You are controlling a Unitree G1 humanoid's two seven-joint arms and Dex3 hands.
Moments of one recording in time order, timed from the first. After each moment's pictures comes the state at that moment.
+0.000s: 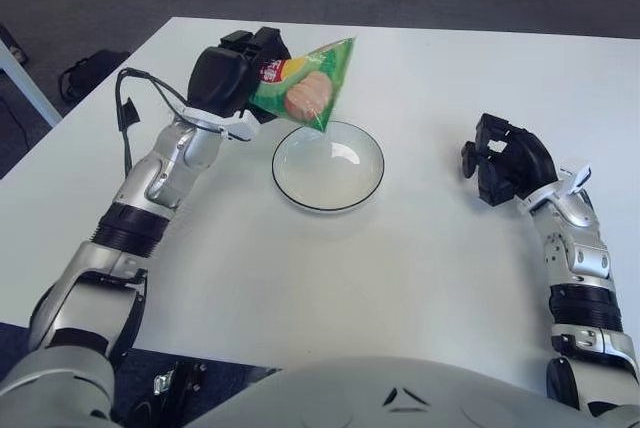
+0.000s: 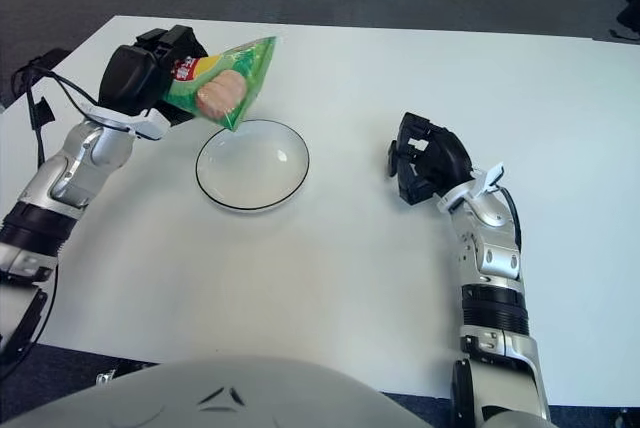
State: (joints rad) left arm -0.48 0.57 -0.24 0.10 0.57 -0.41 0.27; right arm -0.17 -0.34 -0.24 0.13 0.33 0.04 0.47
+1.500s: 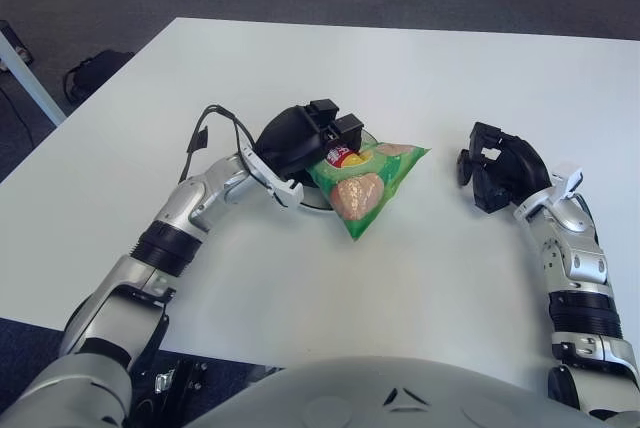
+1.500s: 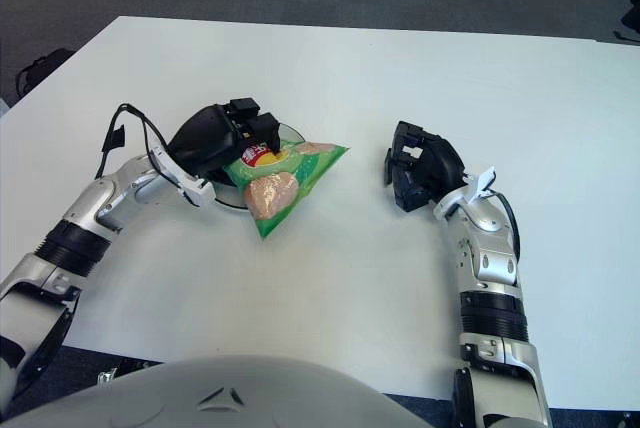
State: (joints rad) left arm -0.46 0.48 -0.38 0.18 0.87 -0.68 0.19; right arm -0.13 -0.34 -0.21 0.11 0.30 0.06 0.44
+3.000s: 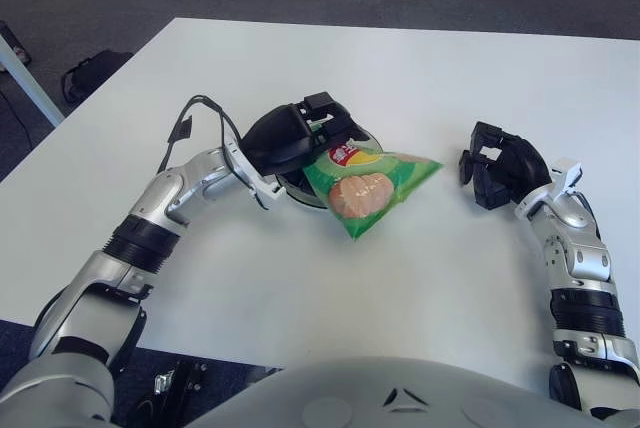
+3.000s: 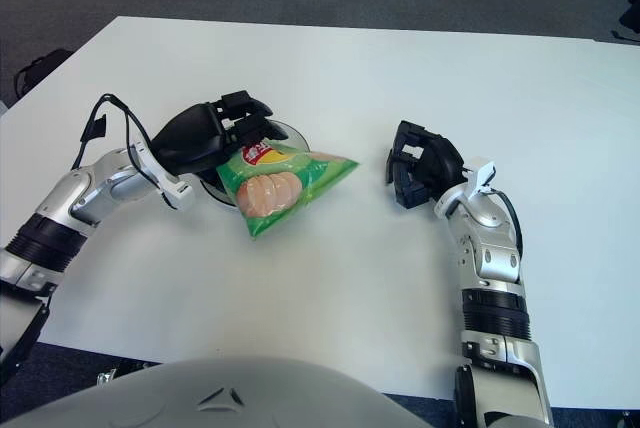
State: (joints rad) left arm -0.46 0.59 -0.35 0.12 0.75 -0.82 0.10; right arm -0.15 -0.36 -0.21 0.08 0.29 0.18 0.39
